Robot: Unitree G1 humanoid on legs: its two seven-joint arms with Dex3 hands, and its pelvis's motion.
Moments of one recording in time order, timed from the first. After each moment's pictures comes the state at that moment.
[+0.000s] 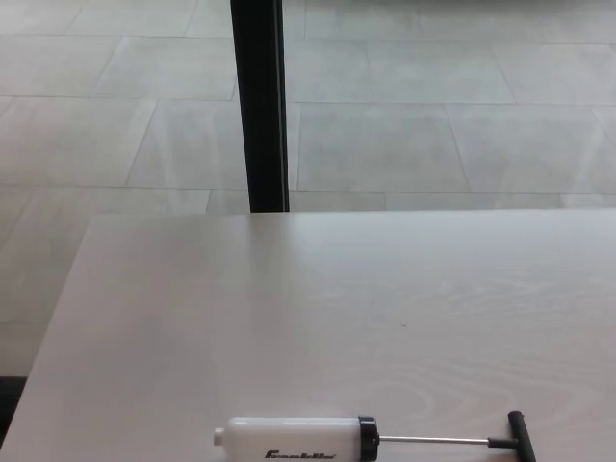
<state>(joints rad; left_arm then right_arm) 0.27 0.67 0.52 1.25 -0.12 0.03 -0.20 0.31 -0.45 -0.58 0.84 0.14 -0.09 0.18</state>
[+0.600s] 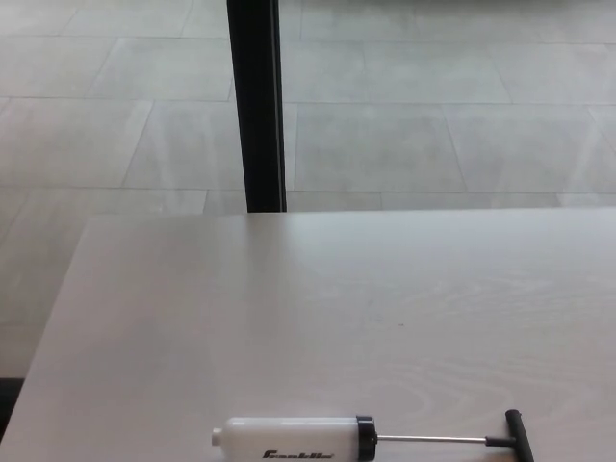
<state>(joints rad) 0.12 0.77 0.61 1.11 -0.19 -0.03 -0.13 0.18 -0.62 -0.84 0.67 0.32 -0.04 0.19</state>
